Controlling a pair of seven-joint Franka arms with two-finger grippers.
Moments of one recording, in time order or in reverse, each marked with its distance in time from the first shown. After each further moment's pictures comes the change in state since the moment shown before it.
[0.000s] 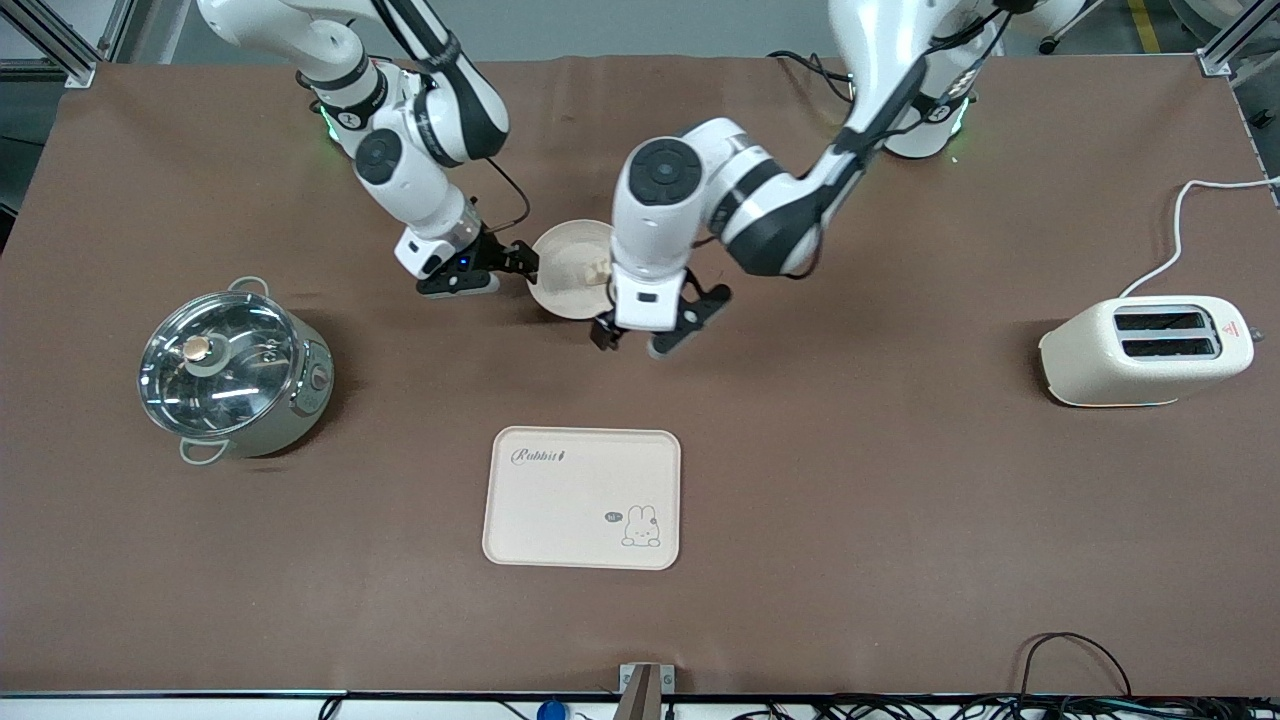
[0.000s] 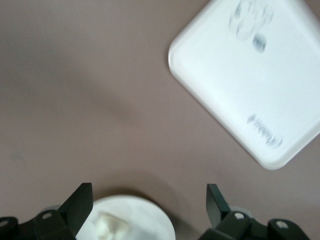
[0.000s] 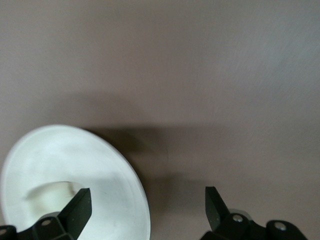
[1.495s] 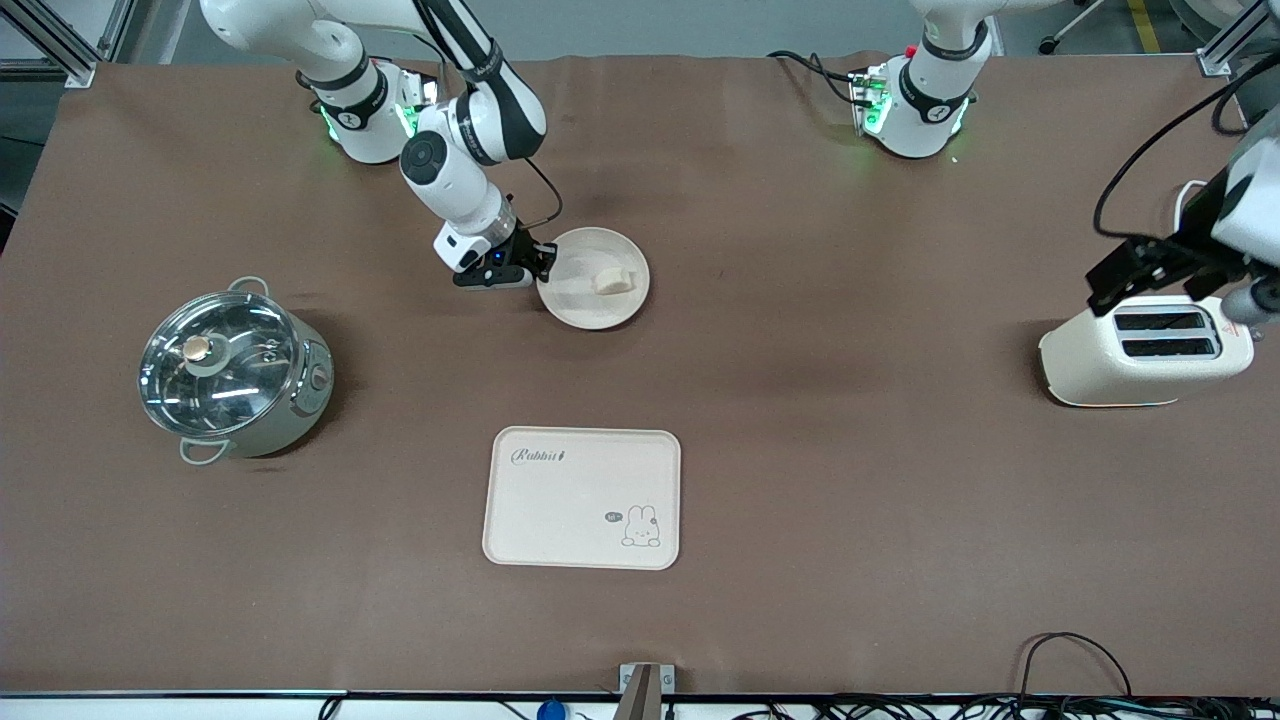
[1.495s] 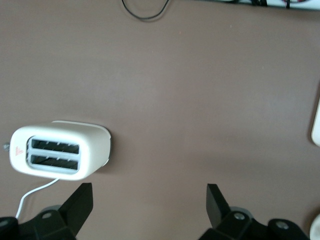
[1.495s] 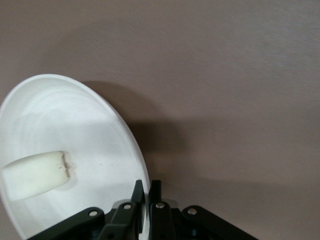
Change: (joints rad) left arm 0.650 -0.493 0.053 0.016 -0.011 -0.520 1.306; right arm 0.110 0.064 -0.013 0.085 0.165 0.004 0.002
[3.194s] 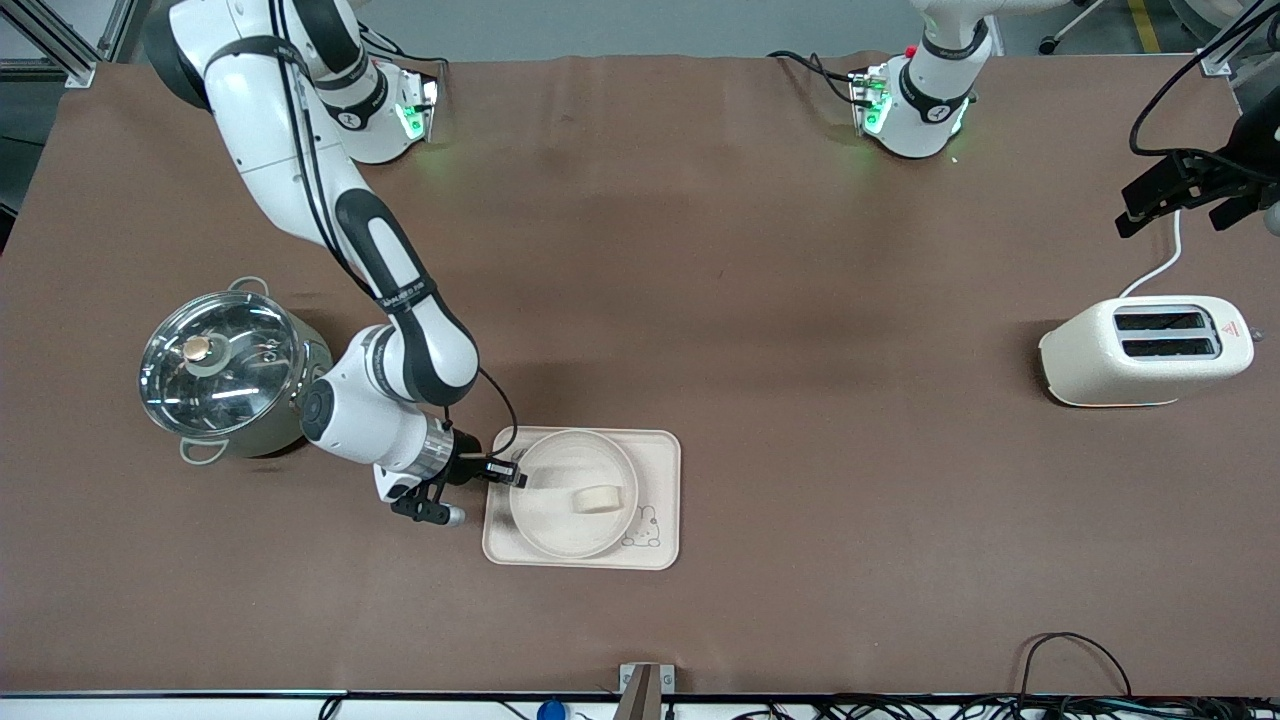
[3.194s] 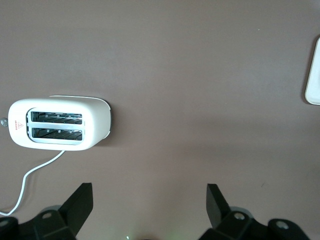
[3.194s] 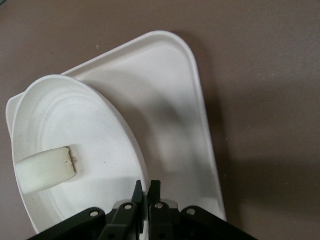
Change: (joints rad) left arm -0.054 -0.119 0.141 -0.112 -0.098 -0.066 0.123; right arm -0.454 0.624 -0.020 1.004 -0.062 -0.372 -0.115
